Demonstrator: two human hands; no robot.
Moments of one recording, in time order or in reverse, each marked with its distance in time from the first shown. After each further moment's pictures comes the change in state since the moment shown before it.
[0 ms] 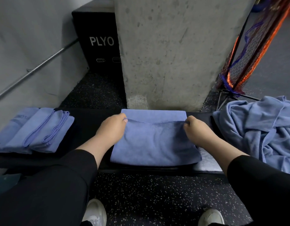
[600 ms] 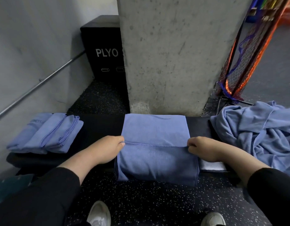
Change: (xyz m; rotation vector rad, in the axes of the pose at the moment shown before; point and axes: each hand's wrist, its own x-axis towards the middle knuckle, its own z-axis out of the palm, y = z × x) left_hand -0.070 -0.016 -0.035 0.004 -0.303 0.103; right_hand -0.057 0.010 -0.037 -0.249 -0.410 -0.254
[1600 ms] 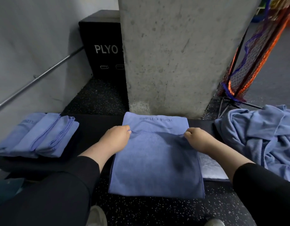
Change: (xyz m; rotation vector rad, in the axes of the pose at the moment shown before) left_hand 0.069 0.007 0.011 0.046 0.149 -0.109; right_hand 0.052 -0.017 -0.007 0.272 0.207 0.235
